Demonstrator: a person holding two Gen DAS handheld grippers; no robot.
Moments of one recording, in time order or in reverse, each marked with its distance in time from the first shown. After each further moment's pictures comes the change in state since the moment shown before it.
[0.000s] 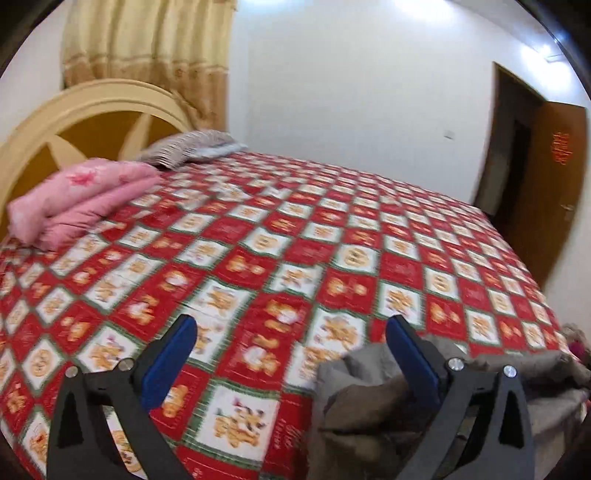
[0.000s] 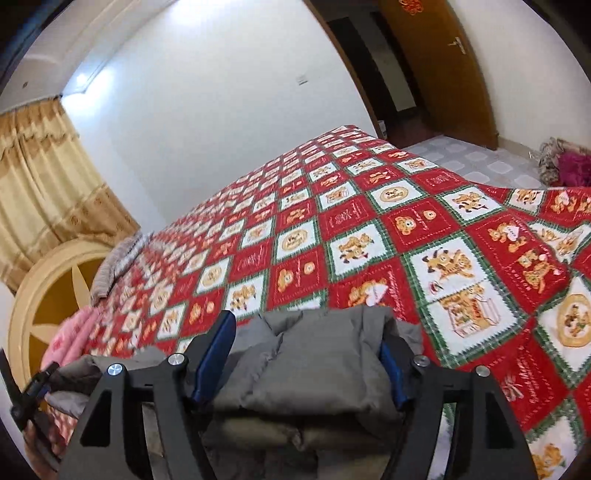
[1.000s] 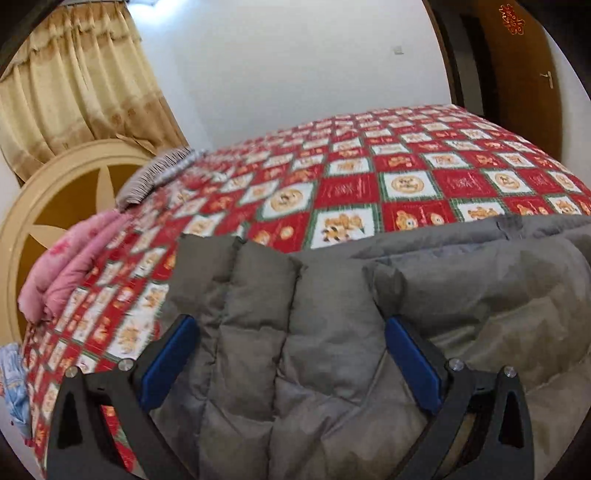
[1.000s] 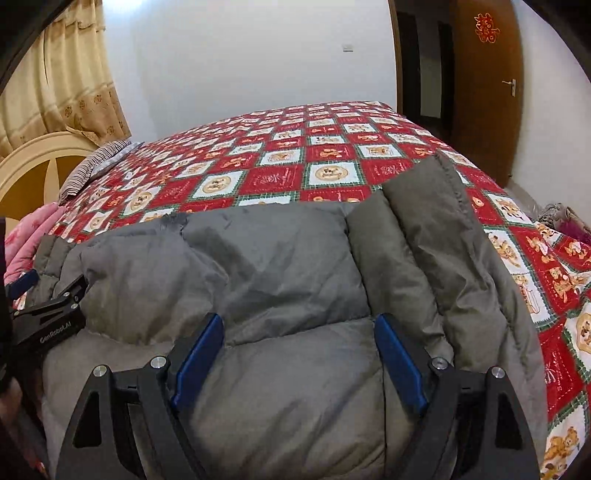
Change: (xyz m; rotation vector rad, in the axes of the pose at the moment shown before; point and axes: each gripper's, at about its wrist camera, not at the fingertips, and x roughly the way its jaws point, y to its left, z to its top) left arm 0.068 -0.154 -0.078 0.410 0.104 0.089; right arm 0.055 0.076 -0.075 -0.343 0.172 -0.171
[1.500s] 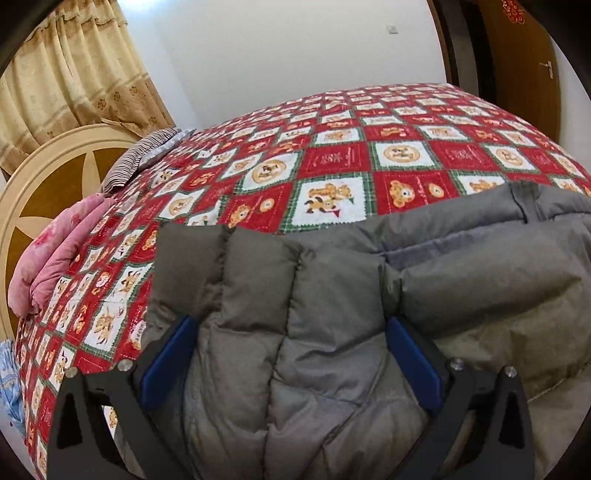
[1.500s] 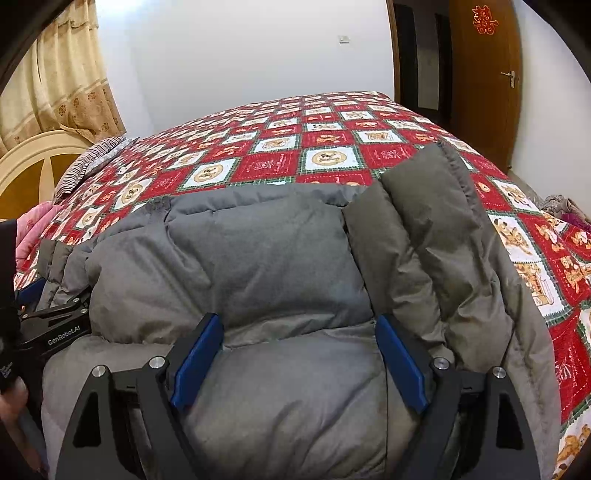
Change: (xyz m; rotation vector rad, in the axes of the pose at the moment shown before) left arm 0.023 -0.016 -0.008 0.016 0.081 -0.023; right arm 0.021 -0.001 -0.003 0.022 0.030 -0.004
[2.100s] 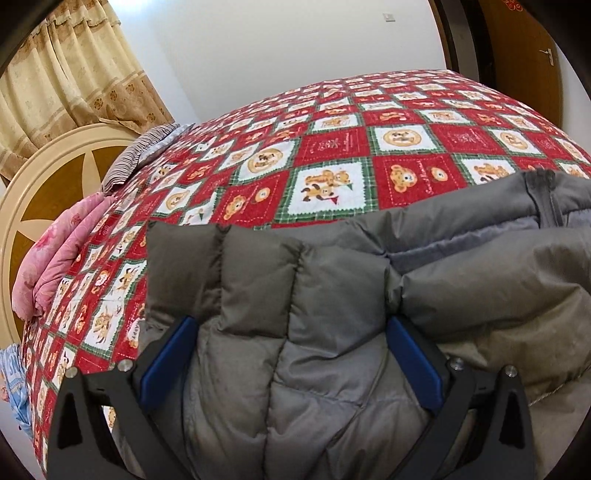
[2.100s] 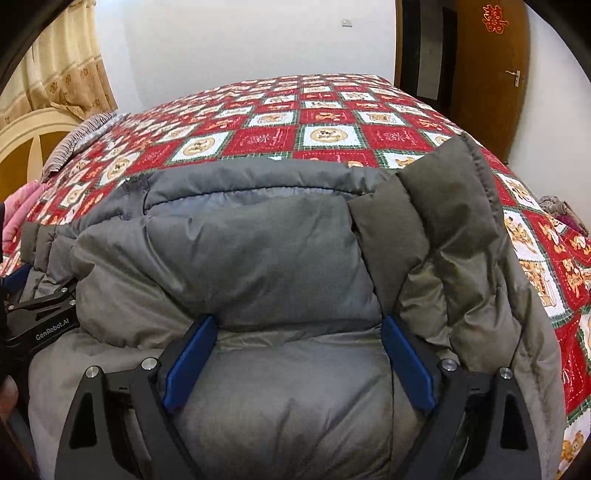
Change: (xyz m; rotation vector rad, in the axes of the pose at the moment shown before) left arm 0.009 -0.005 0.000 0.024 0.034 0.021; right arm 0.022 0.008 0.002 -0.044 0.086 -0.059
